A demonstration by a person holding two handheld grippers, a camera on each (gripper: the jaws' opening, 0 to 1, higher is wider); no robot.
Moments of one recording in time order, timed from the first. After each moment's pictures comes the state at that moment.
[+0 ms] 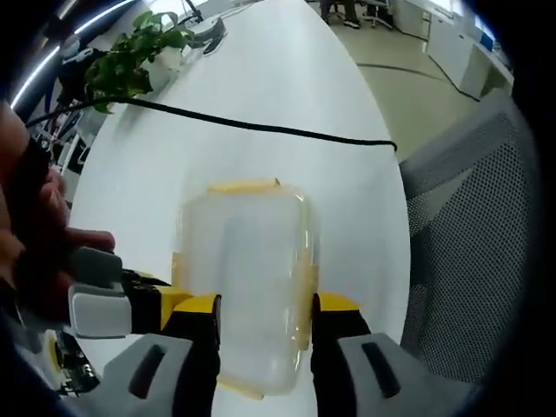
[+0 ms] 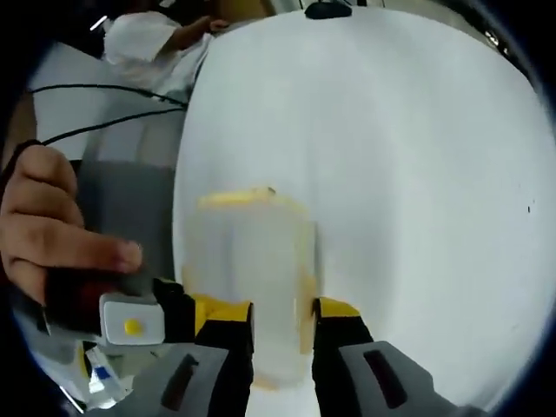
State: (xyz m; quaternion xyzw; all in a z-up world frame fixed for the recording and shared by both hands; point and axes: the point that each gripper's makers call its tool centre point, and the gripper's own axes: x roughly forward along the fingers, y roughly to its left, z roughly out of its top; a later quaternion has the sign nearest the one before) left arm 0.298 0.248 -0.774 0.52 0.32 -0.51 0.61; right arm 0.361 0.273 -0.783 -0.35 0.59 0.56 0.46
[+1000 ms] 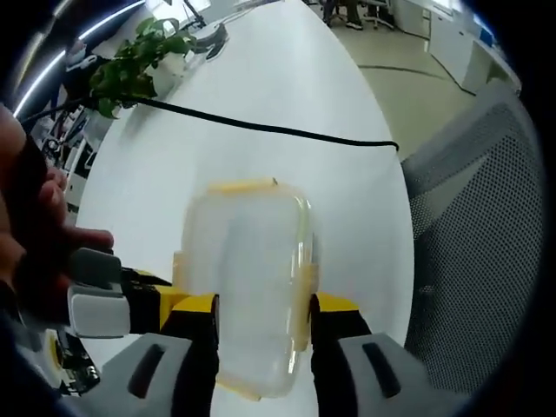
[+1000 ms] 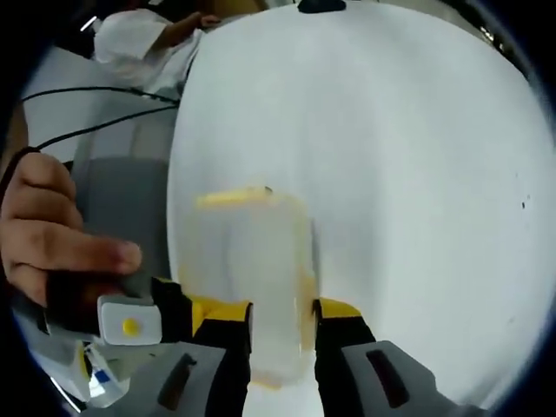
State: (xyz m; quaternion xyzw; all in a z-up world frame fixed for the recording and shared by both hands) left arm 0.296 0.248 -0.775 0.52 0.30 -0.50 0.62; right arm 0.360 0.274 -0.781 -0.37 0.58 0.55 0.48
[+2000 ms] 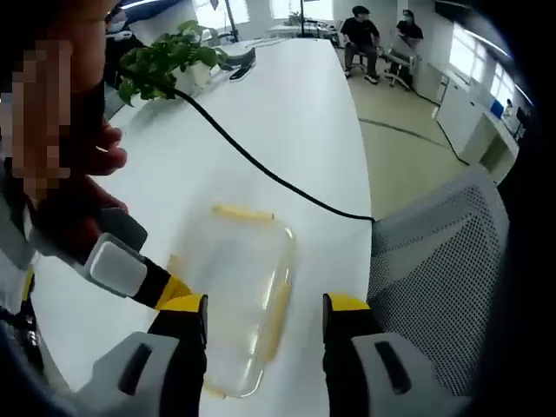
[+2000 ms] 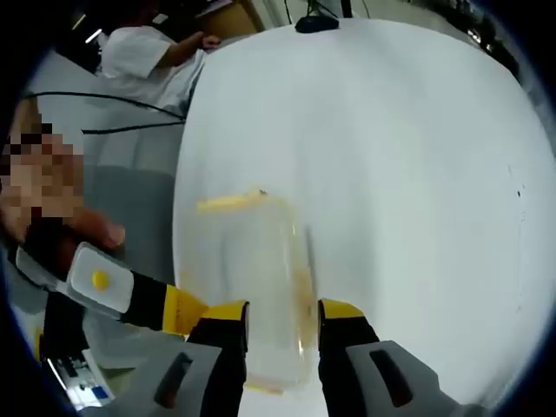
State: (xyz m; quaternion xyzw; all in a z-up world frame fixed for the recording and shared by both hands) left arm 0.268 0.235 -0.743 0.34 0.35 -0.54 0.69; right arm 0.355 0.267 -0.774 -0.34 0.54 0.56 0.53
